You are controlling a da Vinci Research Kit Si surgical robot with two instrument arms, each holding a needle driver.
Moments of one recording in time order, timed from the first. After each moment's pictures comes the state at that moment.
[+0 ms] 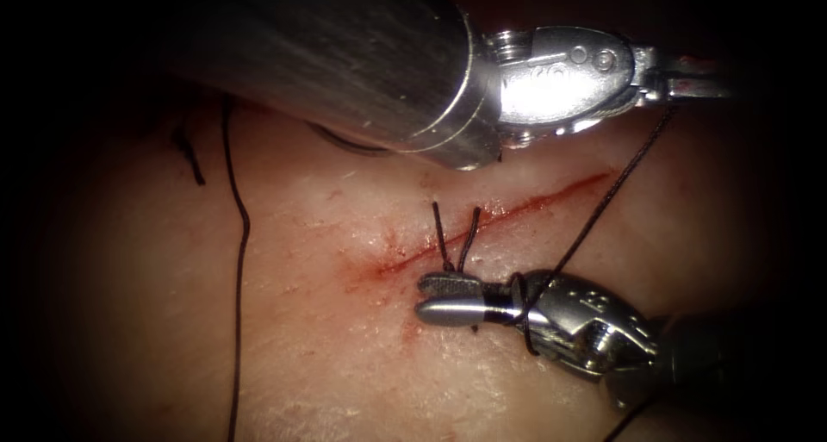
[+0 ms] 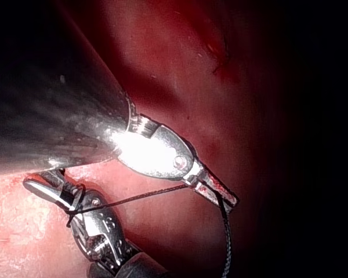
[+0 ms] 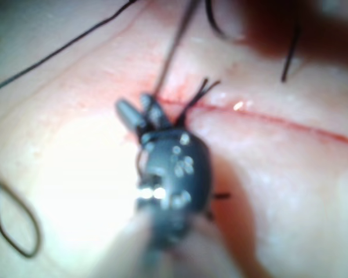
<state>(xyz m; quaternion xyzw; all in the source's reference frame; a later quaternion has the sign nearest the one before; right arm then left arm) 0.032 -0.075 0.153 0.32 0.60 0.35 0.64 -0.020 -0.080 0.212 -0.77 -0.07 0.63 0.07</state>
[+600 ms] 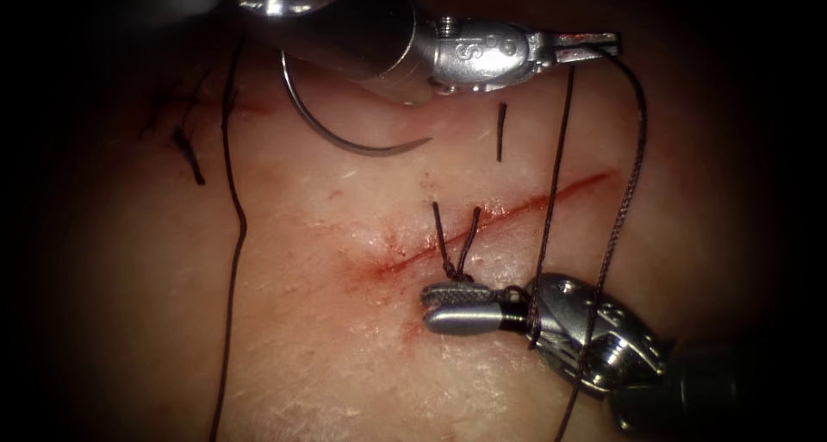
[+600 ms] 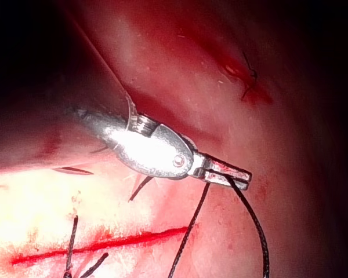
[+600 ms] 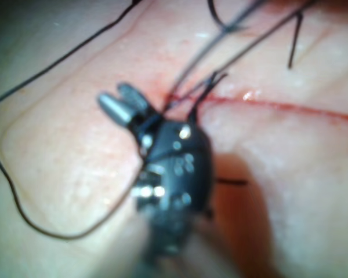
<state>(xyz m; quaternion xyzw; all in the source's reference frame) 0.031 -0.074 0.151 0.33 0.68 0.35 0.55 -0.017 -0.080 0.229 -0.77 -0.03 0.64 0.03</state>
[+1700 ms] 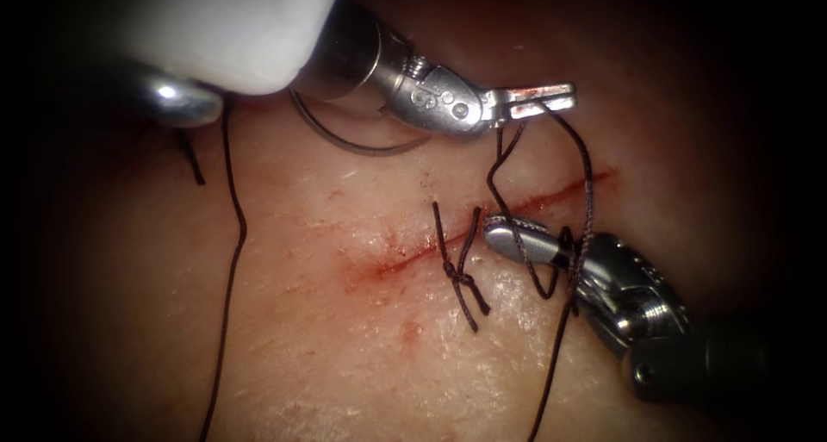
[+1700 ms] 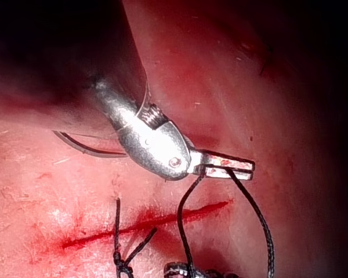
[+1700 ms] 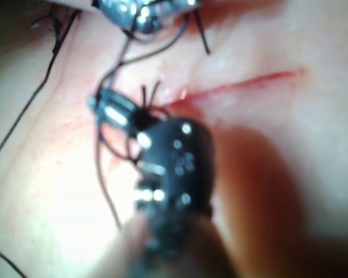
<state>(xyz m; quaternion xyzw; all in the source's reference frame) 0.027 -0.071 0.152 0.29 0.69 0.46 0.47 -0.015 -0.084 0.229 -0.78 0.00 0.63 0.02</state>
